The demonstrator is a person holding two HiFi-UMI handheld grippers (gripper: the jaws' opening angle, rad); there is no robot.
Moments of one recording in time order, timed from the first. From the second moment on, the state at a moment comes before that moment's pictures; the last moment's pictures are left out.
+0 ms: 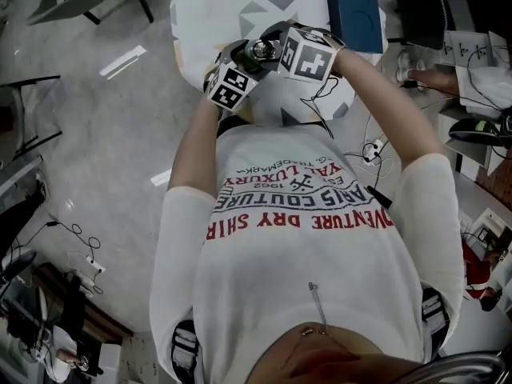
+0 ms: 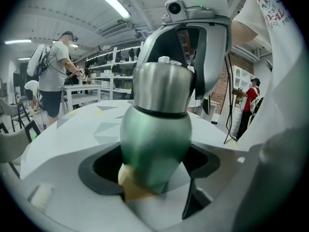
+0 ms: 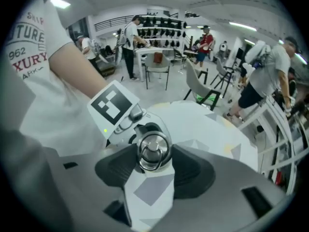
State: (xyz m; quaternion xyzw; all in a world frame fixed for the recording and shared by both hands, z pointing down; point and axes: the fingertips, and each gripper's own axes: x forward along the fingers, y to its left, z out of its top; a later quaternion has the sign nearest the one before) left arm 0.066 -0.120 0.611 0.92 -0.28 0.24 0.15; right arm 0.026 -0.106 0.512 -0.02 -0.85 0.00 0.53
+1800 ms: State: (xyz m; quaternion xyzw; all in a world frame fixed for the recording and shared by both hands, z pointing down) left arm 0.067 -0.119 0.611 0.92 -0.28 0.25 0.15; right arm 0.035 -0.099 0.510 -0.17 -0.80 -0.15 0.55
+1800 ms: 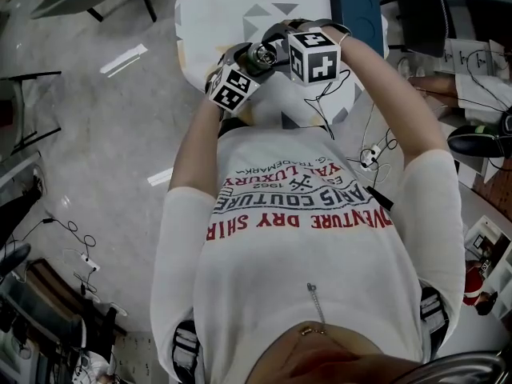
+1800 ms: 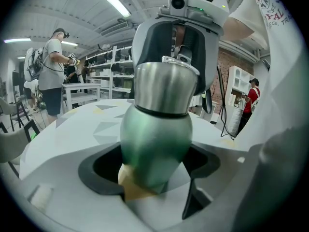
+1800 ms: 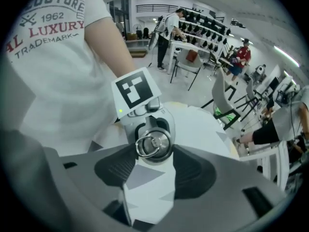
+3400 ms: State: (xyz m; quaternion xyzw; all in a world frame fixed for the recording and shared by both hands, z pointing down) left arm 0.042 -0.095 0.552 0.93 -0.30 0.20 0.11; right arm 0.061 -0.130 0.430 0.35 -0.89 0.07 0.27
